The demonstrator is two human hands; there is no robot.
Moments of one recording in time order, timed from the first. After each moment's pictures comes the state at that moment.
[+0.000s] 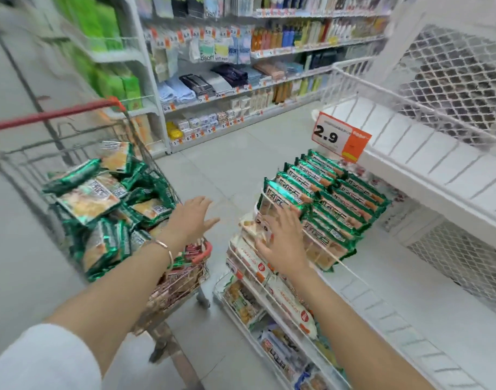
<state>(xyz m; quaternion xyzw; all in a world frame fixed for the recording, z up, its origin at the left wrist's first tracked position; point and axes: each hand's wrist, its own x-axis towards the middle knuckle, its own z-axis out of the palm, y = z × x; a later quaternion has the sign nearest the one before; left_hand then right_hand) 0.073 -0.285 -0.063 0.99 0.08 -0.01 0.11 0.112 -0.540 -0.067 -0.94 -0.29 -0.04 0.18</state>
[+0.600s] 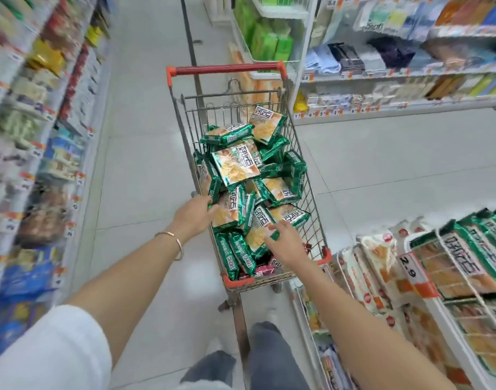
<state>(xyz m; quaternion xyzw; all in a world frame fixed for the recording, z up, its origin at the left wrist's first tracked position) -0.102 -0.062 -0.107 0.88 0.41 -0.06 0.25 0.049 -0.254 -0.154 -0.88 -0.34 0.27 0.18</state>
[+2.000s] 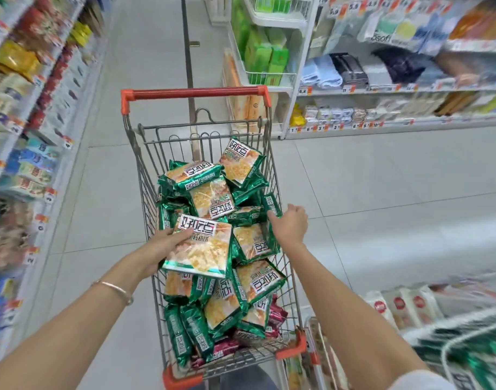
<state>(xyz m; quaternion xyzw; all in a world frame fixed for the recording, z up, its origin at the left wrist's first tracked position) 0.007 0.015 -0.147 0.51 0.54 -0.02 0.67 0.274 -0.124 -0.171 -0.94 -0.22 0.15 0.21</state>
